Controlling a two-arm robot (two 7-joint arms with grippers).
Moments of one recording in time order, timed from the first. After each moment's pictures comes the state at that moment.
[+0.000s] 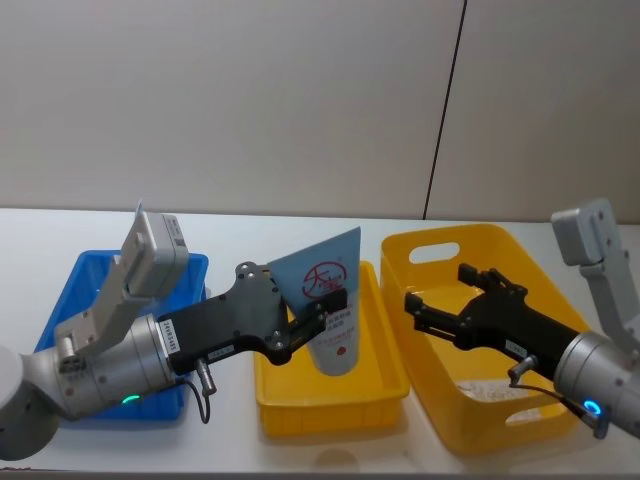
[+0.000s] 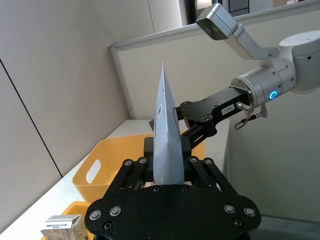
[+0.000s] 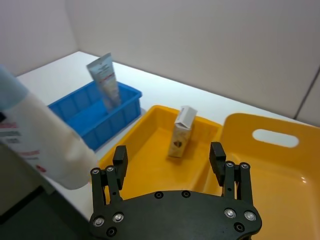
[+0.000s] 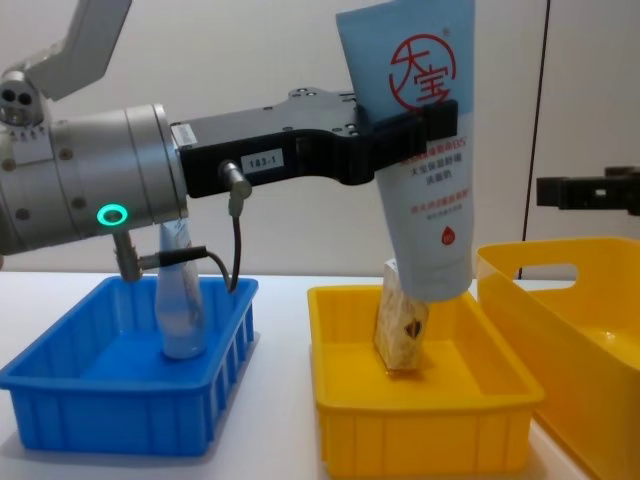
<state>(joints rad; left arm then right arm) -0.49 0.35 0.49 -1.46 -0.46 -0.15 -0.86 0.15 0.35 -0.08 -1.79 0.29 0.44 0.51</state>
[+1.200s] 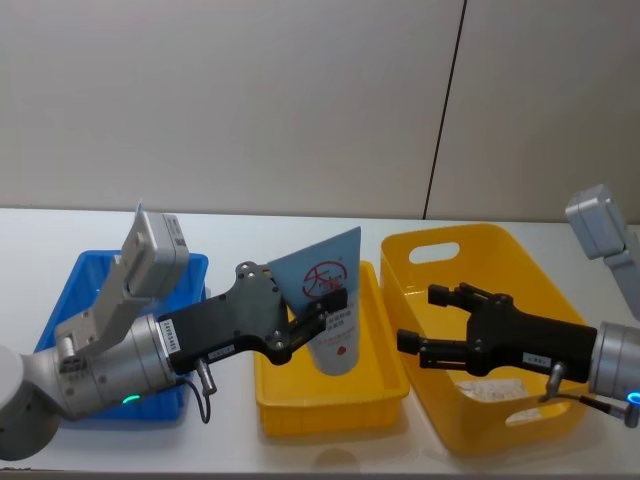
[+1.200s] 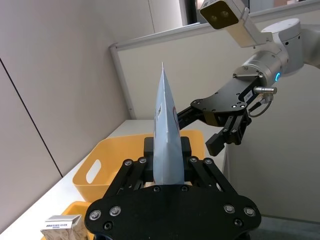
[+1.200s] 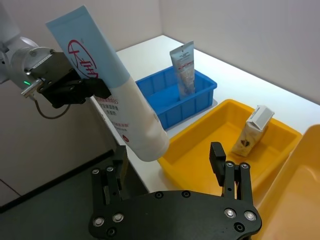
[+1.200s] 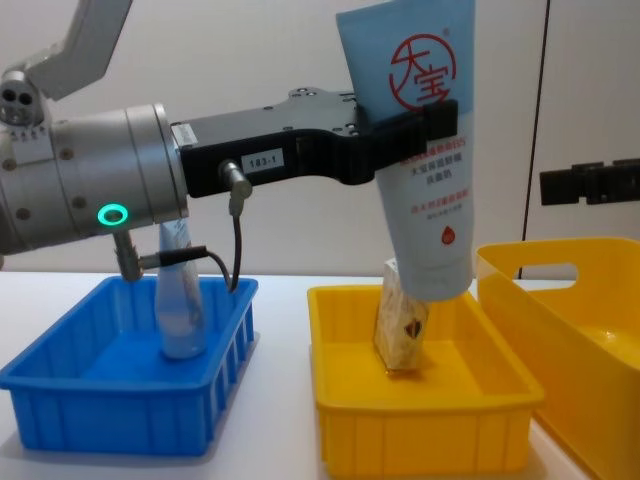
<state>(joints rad) -0.49 0.35 0.49 -1.46 -0.46 -0.15 -0.86 0.25 0.53 -0.12 -1.71 0.46 0.47 0.87</state>
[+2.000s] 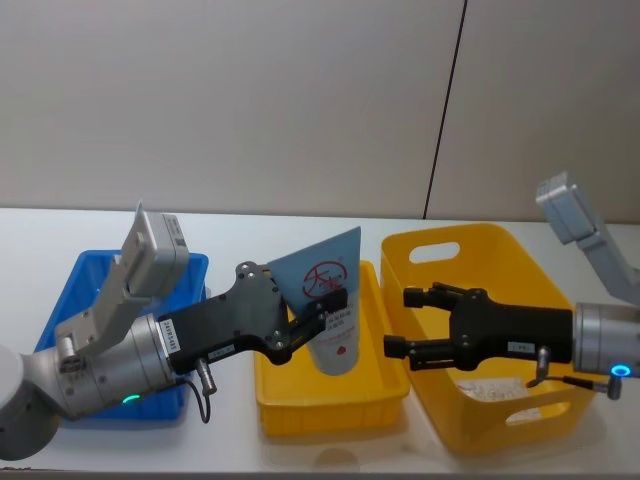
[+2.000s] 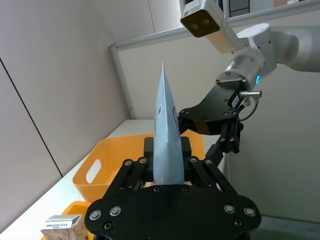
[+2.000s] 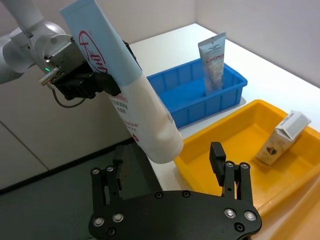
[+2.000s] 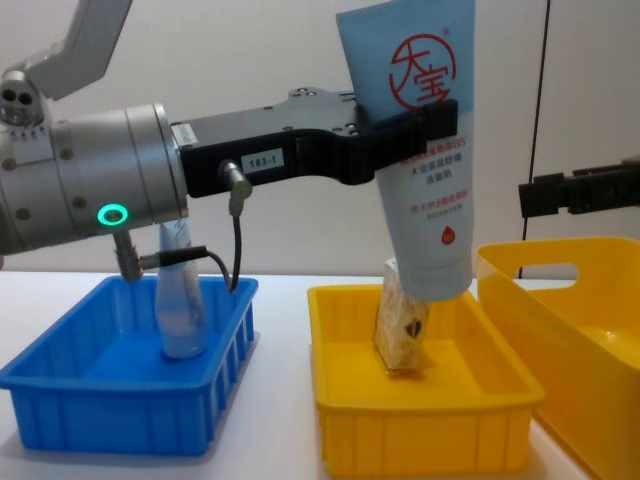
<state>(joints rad) -0.49 0.35 0.49 -1.46 -0.46 -0.15 -0.86 0.42 0.56 -0.24 -1.54 0.46 0.45 1.04</state>
